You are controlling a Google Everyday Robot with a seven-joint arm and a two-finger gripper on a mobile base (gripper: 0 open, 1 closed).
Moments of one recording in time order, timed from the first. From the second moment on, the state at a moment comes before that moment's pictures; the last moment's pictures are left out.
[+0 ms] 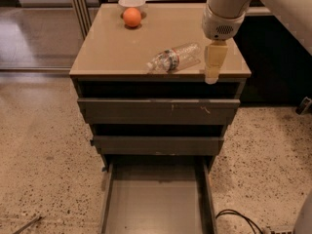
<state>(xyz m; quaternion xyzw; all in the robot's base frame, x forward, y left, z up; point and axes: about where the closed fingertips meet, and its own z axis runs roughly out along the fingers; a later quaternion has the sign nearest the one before) 0.641 -0.152 0.911 -0.68 0.71 -0.08 0.14</state>
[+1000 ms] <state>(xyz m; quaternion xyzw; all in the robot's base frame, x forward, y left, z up) 0.697 -0.089 0.896 -0.74 0.66 -0.06 0.15</state>
